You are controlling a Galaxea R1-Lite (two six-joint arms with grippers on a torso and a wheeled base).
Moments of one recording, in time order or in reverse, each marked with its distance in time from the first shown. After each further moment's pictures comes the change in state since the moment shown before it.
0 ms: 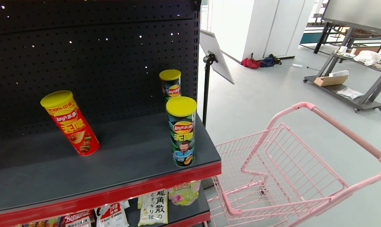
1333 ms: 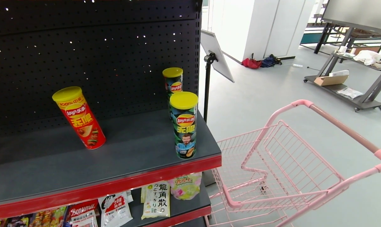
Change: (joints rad) left arm 0.000 0.000 0.000 -0.001 -0.001 0.000; right arm 0.000 -0.006 0.051 -0.053 -0.001 0.000
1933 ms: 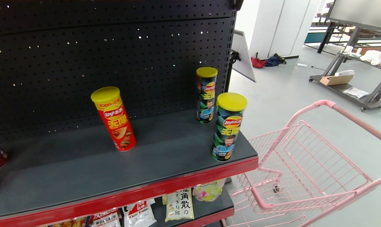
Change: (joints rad) left arm 0.000 0.000 0.000 0.001 0.000 0.000; right arm 0.000 0.003 0.020 -0.008 0.002 -0.003
